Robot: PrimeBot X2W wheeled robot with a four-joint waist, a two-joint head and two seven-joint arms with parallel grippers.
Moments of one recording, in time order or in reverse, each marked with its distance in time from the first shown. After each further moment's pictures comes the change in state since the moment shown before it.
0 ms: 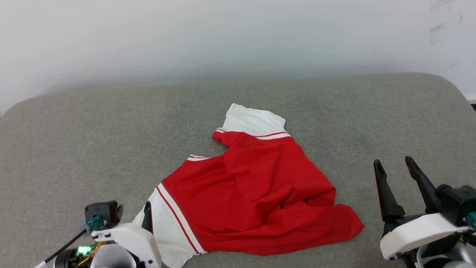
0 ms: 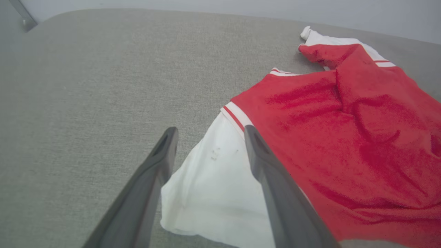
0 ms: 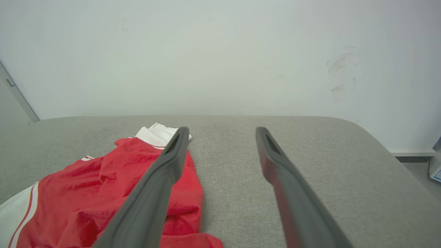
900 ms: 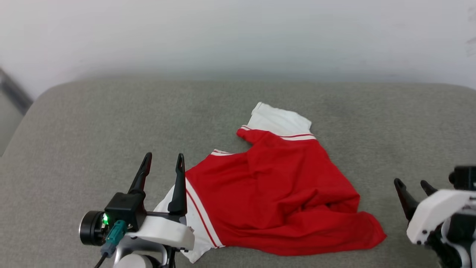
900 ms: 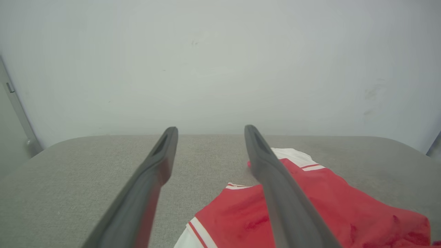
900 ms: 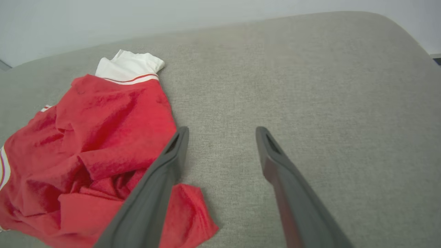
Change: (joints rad) left arm -0.067 -0.073 -0.075 -0.160 0.155 -0.021 -0.344; right arm -0.117 -0.070 -0.142 0.250 0.140 0.000 0.346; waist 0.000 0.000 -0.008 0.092
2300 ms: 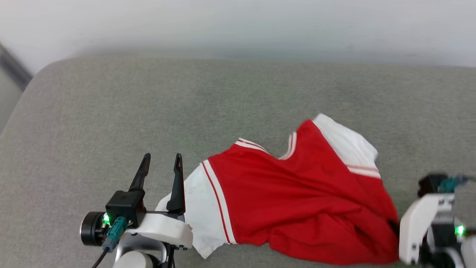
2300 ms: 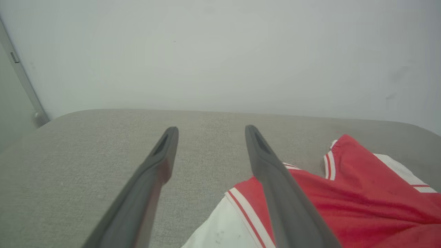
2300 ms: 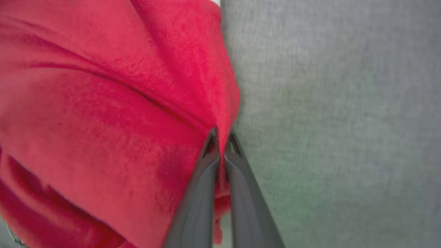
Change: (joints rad) left arm -0.030 -0.027 0.013 0.070 -0.007 -0.010 -0.024; right arm -0.119 -0.180 0.216 0.233 0.177 0.000 0.291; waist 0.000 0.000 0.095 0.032
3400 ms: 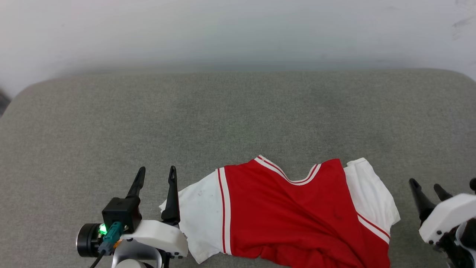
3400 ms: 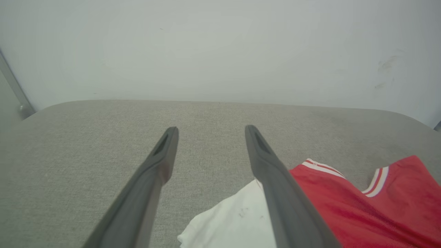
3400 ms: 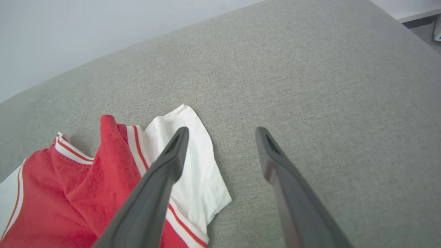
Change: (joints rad) left arm 0.052 0.027 -0.001 -0.001 -0.034 0.025 0.041; right arm 0.121 0.186 -0.293 -0.178 -0.102 0.000 -0.345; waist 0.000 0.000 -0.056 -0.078
